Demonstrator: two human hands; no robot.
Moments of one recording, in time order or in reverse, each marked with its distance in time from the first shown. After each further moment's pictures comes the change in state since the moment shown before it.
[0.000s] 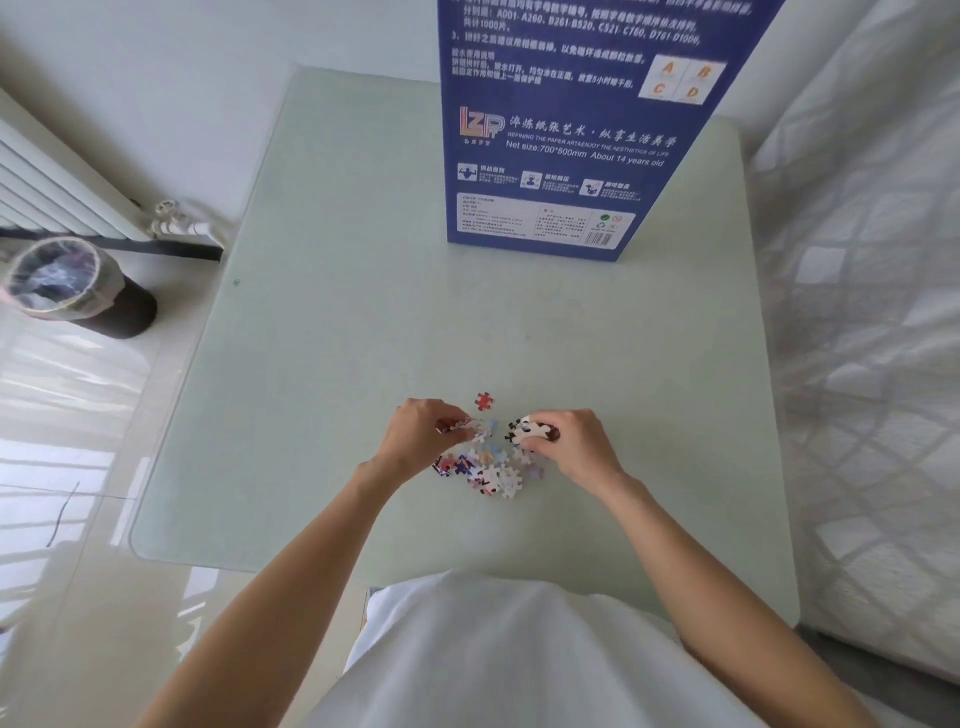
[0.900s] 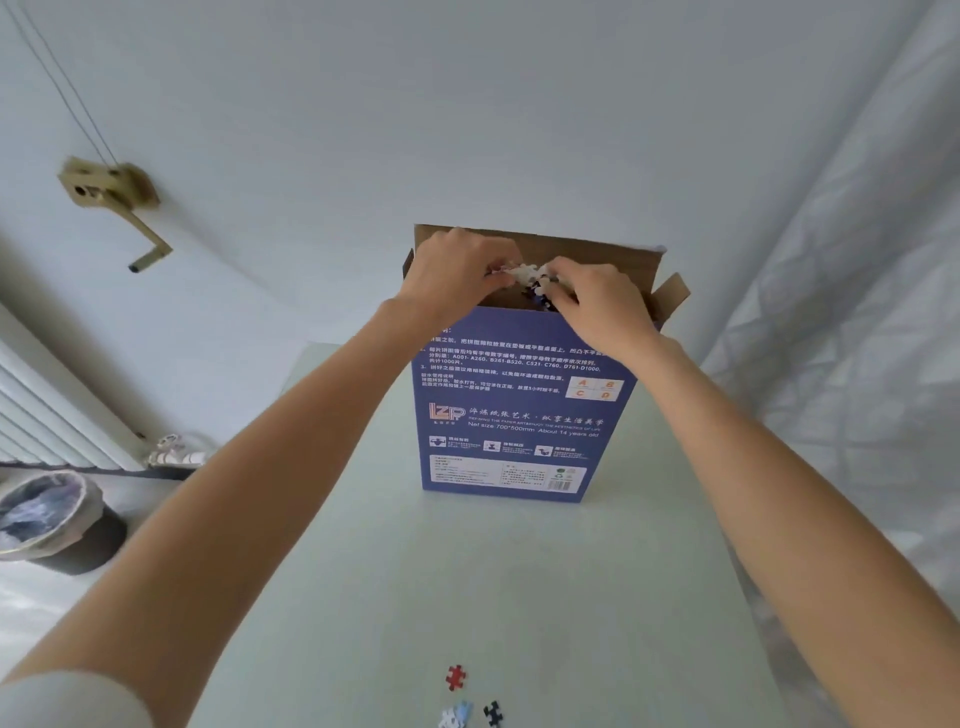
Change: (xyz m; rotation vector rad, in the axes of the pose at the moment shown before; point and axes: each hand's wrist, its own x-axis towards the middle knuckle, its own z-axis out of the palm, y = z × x) left_hand 0.181 0.270 -0.281 0.459 0.620 0.614; right_hand 0.179 -0.192 -0.306 -0.487 0.594 -0.496
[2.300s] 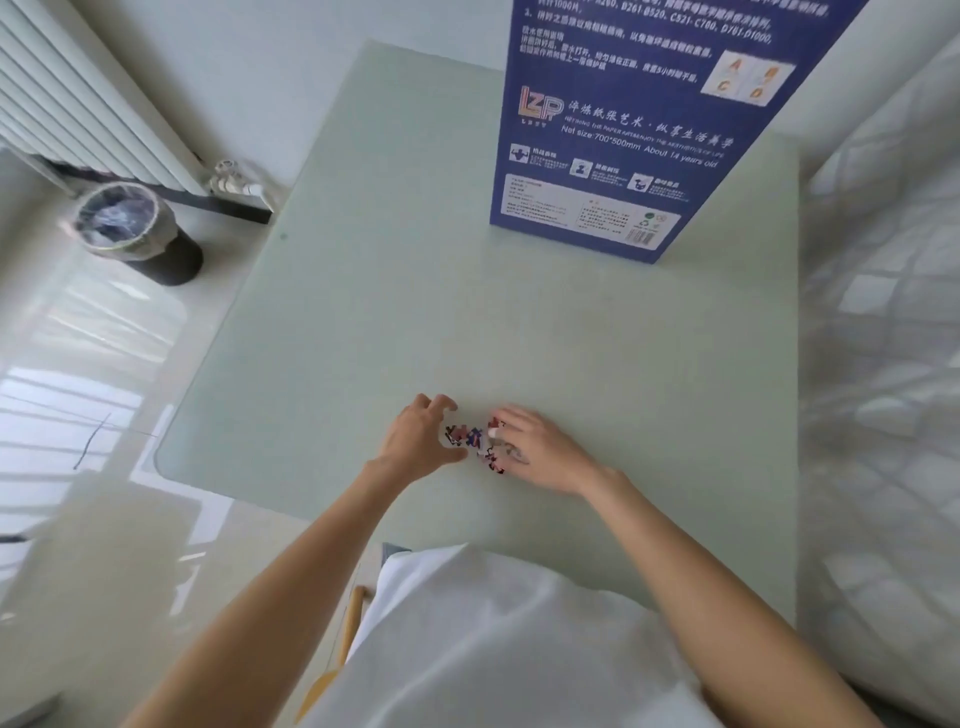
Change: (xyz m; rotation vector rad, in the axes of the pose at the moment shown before) left_hand -0.449 0.046 0.141 -0.280 -0.745 -0.794; right_hand -0.378 -0.089 0.203 0.313 -0.924 -0.165
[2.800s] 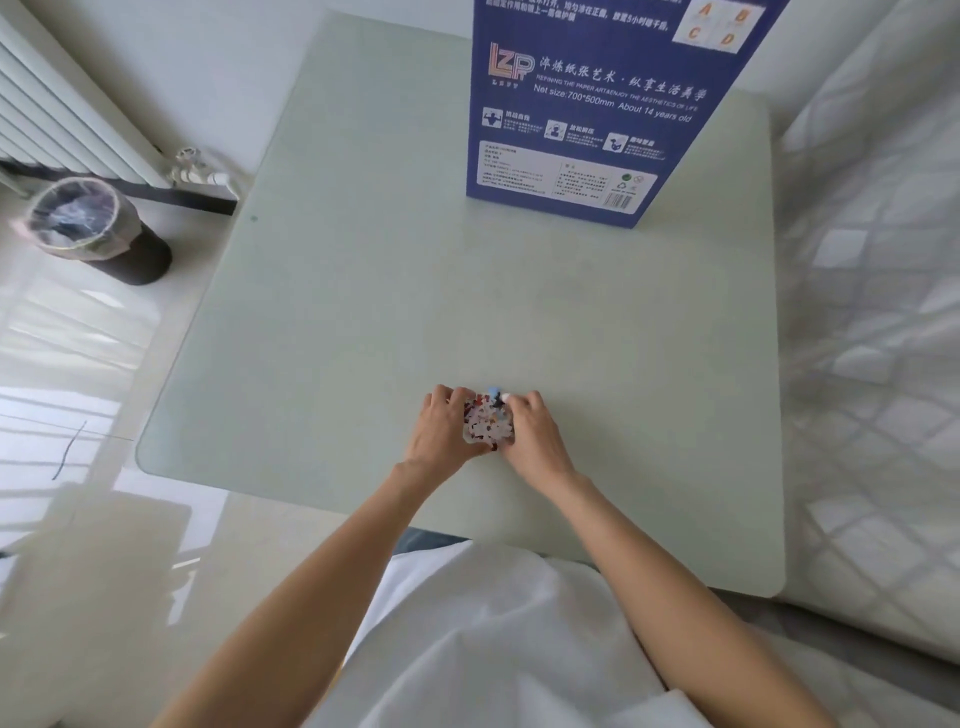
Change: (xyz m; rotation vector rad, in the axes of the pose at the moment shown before) left_hand -0.014 0.024 0.038 -0.044 0.065 0.092; right_hand -0.016 -0.035 0.025 0.244 0.294 0.445
